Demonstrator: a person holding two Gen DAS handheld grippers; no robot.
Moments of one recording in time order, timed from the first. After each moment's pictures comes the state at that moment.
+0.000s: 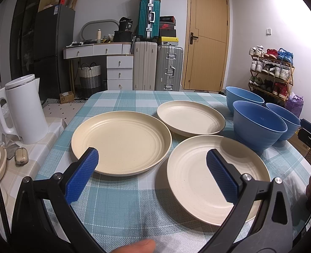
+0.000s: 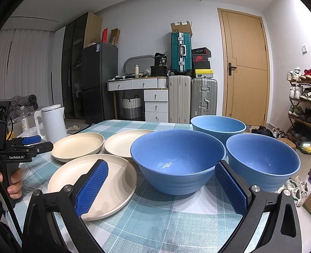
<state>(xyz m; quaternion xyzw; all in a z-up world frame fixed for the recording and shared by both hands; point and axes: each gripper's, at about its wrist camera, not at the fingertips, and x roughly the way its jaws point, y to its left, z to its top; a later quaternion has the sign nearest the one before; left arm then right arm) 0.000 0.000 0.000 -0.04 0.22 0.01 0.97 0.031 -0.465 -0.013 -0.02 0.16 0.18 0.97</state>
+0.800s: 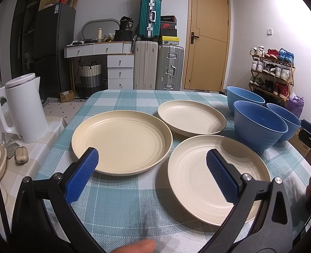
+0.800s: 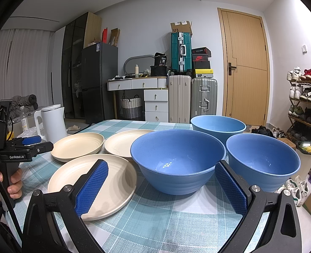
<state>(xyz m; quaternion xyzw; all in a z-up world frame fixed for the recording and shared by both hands) 0.000 0.000 0.000 -0.04 0.22 0.01 0.97 0.031 -0.465 -0.013 -0.02 0.16 0.18 0.97</state>
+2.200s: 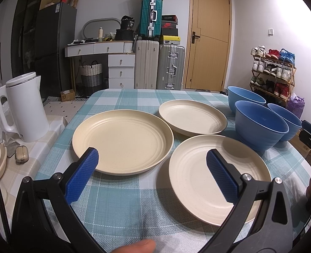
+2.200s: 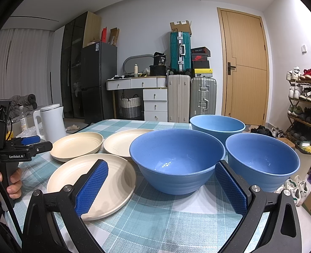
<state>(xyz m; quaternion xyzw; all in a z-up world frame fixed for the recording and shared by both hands) -0.003 0.004 0.000 -0.04 0.23 0.01 0.97 0.031 -0.465 -0.012 -0.02 0.16 0.18 0.97</state>
